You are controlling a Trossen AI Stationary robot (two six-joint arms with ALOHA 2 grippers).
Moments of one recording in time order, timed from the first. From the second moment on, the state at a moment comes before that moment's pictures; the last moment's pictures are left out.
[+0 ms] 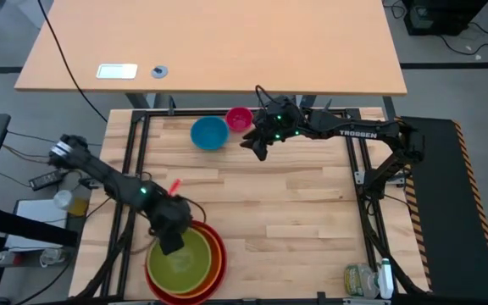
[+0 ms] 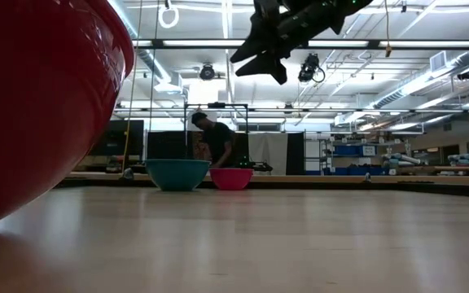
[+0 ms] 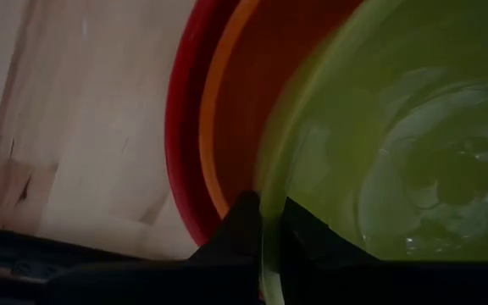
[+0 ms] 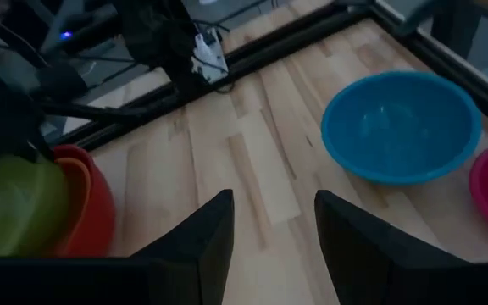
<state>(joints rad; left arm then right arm) -0.51 1.39 1.19 -1.17 0.20 -1.03 -0.32 1.60 1.31 -0.27 -0.28 0.26</state>
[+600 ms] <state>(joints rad) -0.54 1.55 1.19 -1.07 0.15 -1.01 -0.31 1.60 1.32 -0.25 -0.32 0.25</state>
